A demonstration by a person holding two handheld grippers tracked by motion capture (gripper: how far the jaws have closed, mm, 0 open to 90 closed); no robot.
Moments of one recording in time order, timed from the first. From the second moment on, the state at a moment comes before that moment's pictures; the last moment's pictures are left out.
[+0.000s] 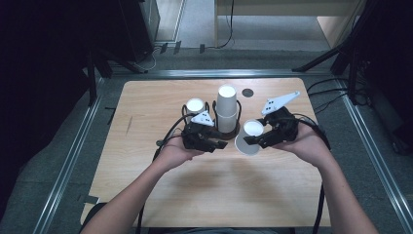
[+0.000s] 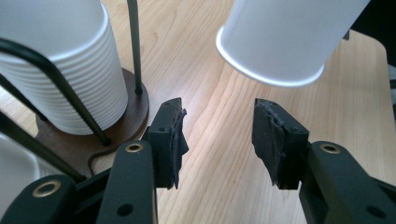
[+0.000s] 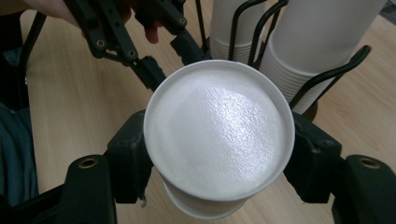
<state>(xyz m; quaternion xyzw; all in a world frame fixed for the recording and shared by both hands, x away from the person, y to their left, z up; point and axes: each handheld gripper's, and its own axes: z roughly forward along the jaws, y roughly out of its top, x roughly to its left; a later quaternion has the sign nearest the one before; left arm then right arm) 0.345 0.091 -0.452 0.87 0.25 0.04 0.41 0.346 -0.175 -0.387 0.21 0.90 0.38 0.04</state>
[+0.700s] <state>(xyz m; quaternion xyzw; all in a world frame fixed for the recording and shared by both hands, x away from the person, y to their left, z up) 0.338 0.115 -0.472 0.88 0.24 -0.03 0.41 0.336 -0.158 -0.441 0.20 0.90 0.39 0.01</state>
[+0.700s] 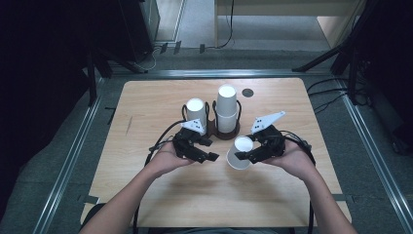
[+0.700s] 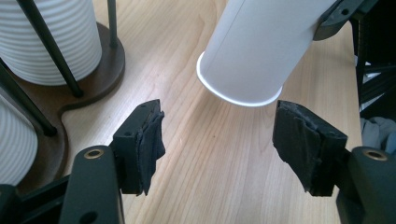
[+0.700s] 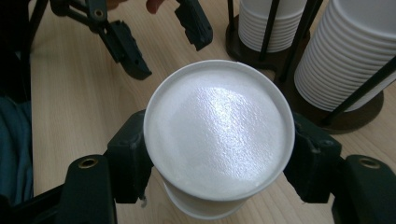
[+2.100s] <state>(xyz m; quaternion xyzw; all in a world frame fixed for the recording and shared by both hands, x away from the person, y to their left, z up) 0.329 0.106 -0.491 0.88 0.17 0.00 0.44 0.344 -0.107 -0.447 0.18 0.86 0.47 -0.06</state>
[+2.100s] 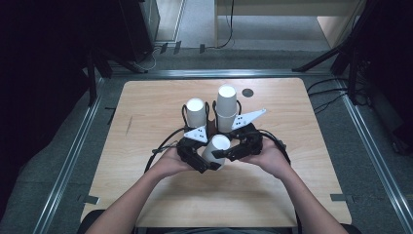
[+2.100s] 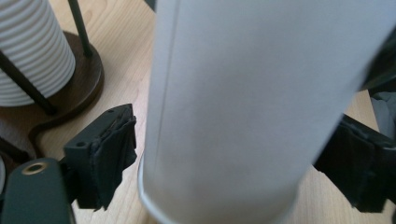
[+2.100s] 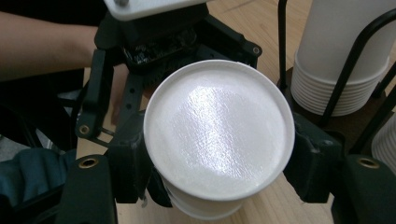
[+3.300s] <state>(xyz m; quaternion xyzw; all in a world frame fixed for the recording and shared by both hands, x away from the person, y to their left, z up) 0.335 0.126 -0.470 0.90 0.17 -0.02 0.39 0.335 -0.122 -0.457 0.17 0.89 0.43 -0.03</state>
